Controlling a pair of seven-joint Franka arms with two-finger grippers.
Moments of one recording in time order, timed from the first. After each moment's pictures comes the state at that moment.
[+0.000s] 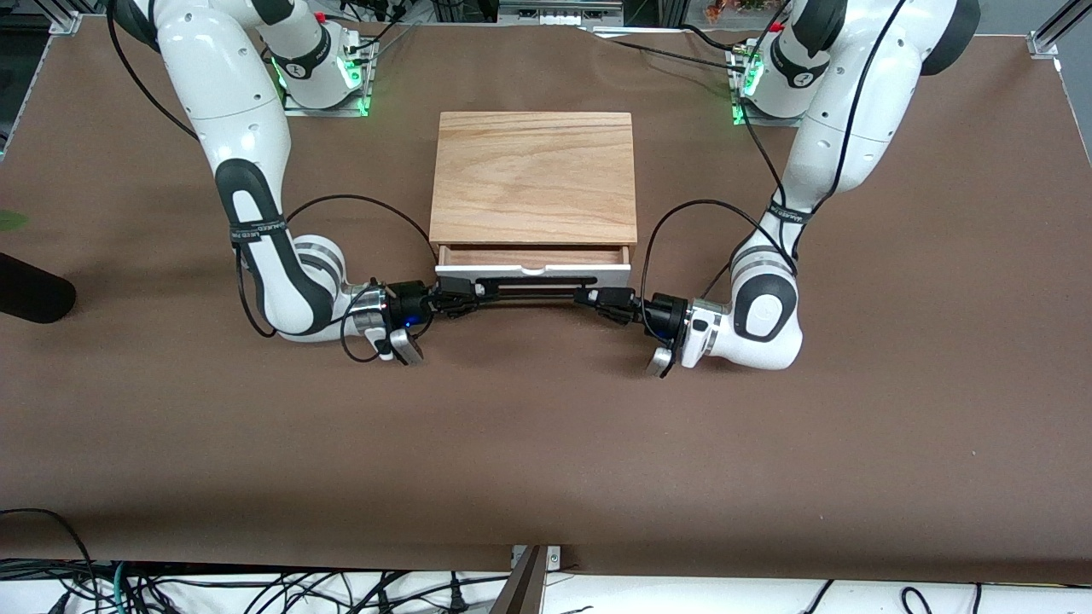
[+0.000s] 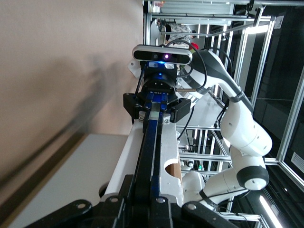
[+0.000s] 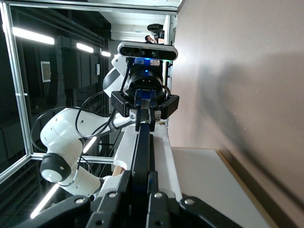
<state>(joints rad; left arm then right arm) -0.27 0.89 -0.04 -1.53 -1.55 1.65 0.81 0.33 0.81 -0.07 -1.69 1.69 1.62 -0.99</state>
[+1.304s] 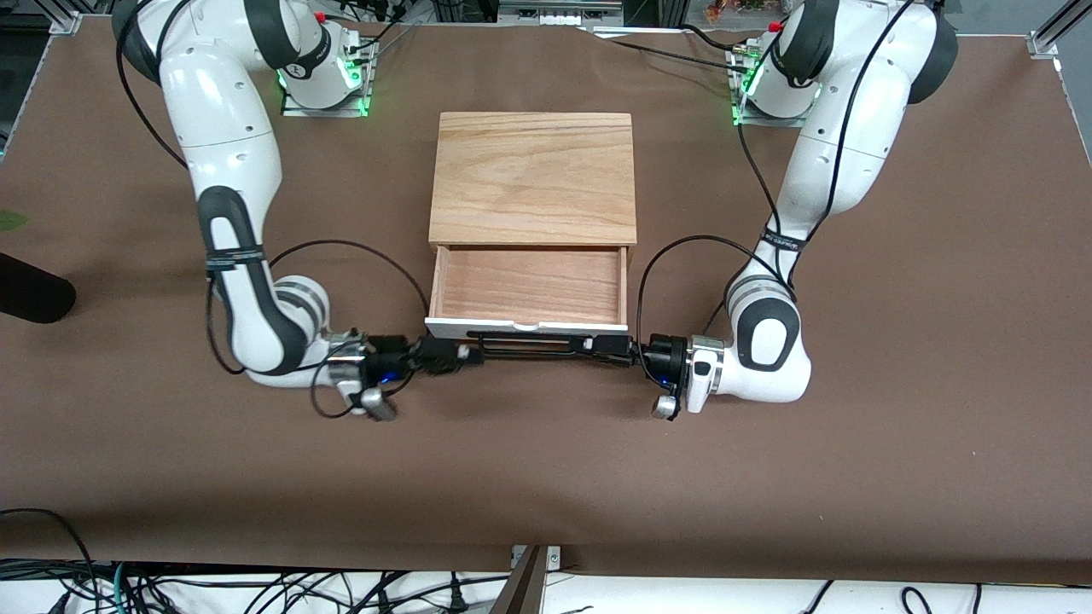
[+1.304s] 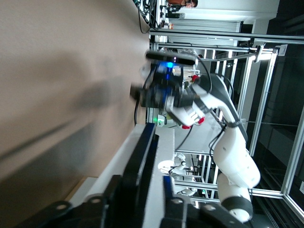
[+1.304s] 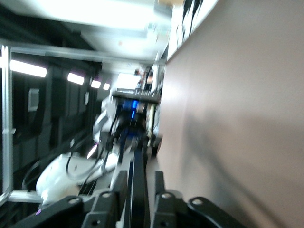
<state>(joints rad) -0.26 0.99 -0.03 -1.28 -1.57 1.72 0.62 0.25 0.96 -0.10 -1.36 1.72 1.75 -0.86</state>
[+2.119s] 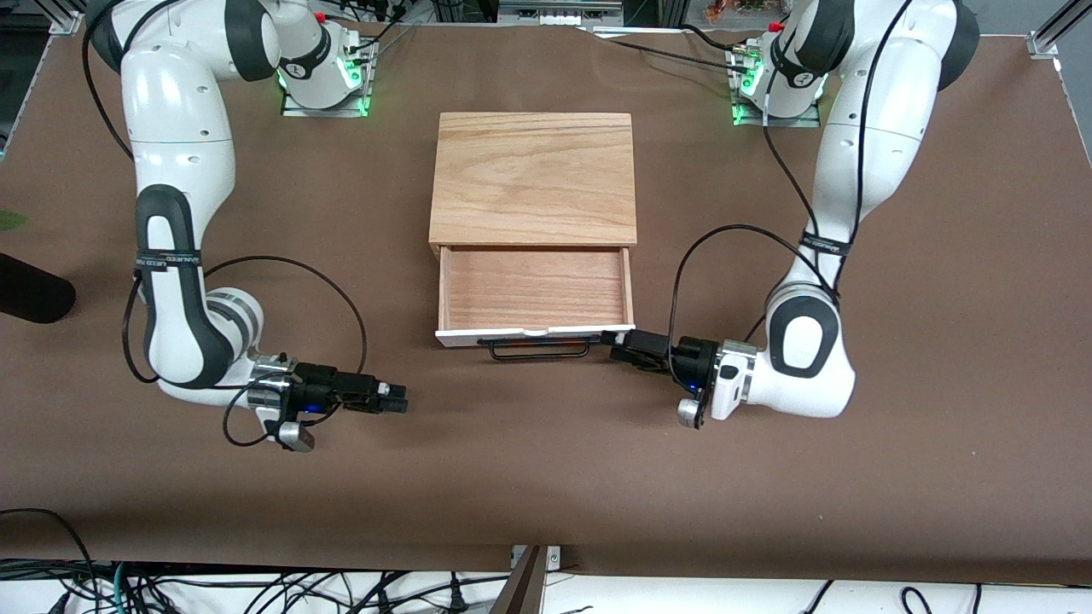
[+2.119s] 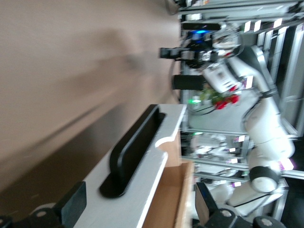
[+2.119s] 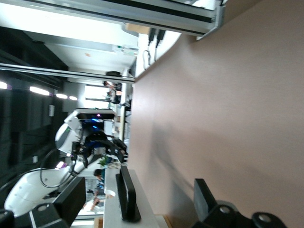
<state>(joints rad) -0.22 0.94 0.01 -1.20 -1.26 1.69 0.54 0.22 0.95 -0.22 -1.28 1.57 1.75 -0.73</state>
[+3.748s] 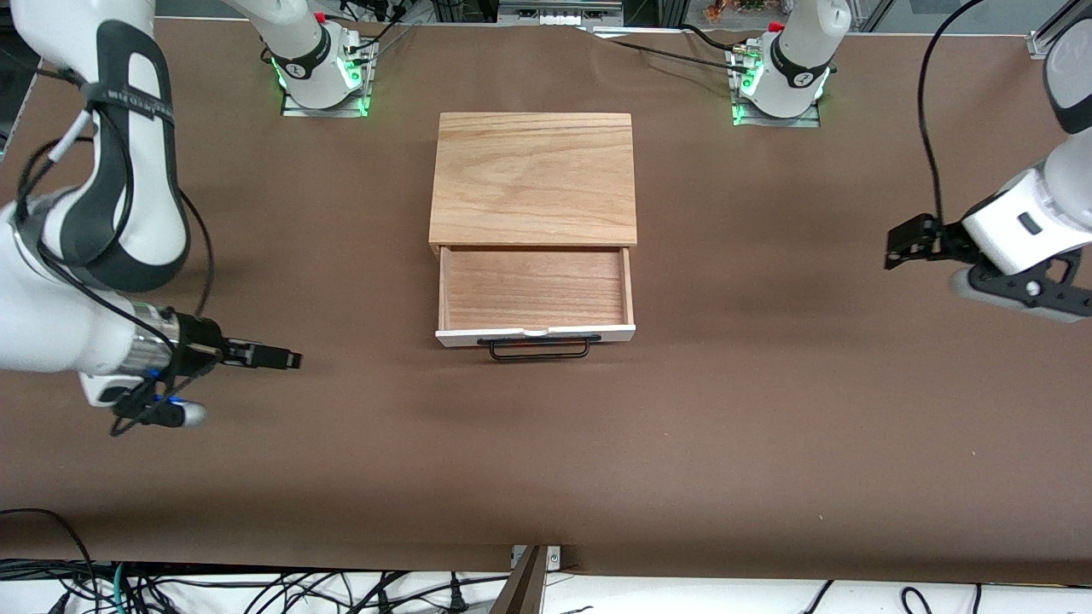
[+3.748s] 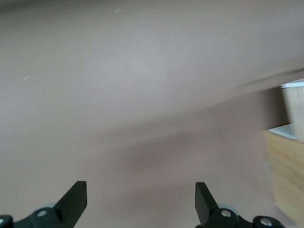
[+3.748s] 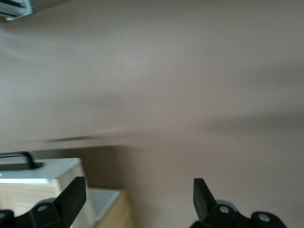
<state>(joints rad) -0.08 0.15 0.06 -1.54 -0.01 1.63 0.18 0.26 0.59 -0.29 -1.21 0.41 1.68 0.07</state>
